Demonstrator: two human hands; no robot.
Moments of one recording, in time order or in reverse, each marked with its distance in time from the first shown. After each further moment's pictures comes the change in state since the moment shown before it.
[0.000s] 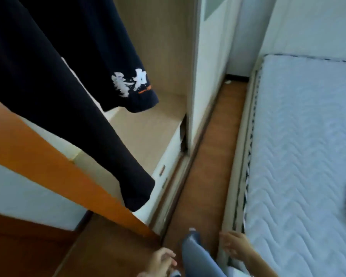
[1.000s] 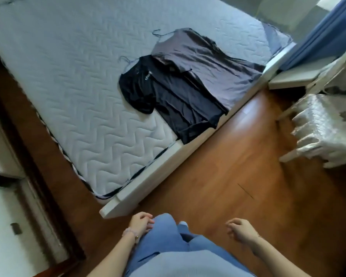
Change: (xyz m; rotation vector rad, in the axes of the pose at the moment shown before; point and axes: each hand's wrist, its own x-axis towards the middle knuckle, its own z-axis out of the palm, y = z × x) left_hand -0.071 -0.070 0.377 0.691 -0.418 0.041; right_hand -0.288 0.438 -0.242 0.556 0.645 0.339
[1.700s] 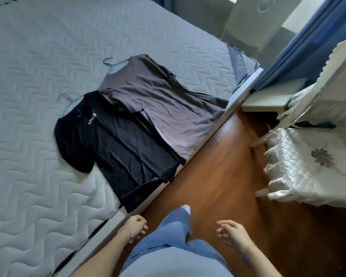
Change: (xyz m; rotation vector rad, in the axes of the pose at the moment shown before) left_hand 0.117 0.308 0.205 0.332 -0.096 -0.020; right_hand 0.173 -0.181 -0.253 0.406 0.024 0.028
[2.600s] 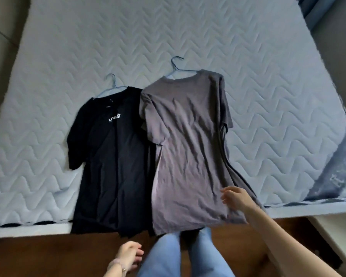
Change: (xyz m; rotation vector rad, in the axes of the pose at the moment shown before) left_hand 0.079 0.287 0.084 -0.937 0.257 -0.484; right_hand 0.301 -0.533 0.053 -0.783 -0.387 -0.184
